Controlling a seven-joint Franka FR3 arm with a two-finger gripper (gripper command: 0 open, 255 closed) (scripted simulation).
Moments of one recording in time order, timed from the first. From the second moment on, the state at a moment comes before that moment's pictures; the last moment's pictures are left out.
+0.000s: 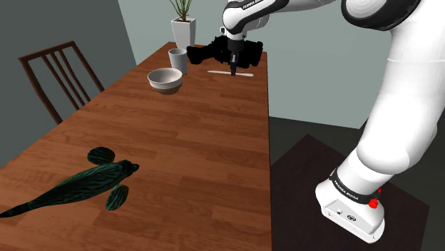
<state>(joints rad) -0.10 0.34 0.01 -1.69 -0.04 2.06 -0.75</state>
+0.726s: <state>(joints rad) -0.10 0.39 0.01 -1.75 -0.05 2.17 -0.75</state>
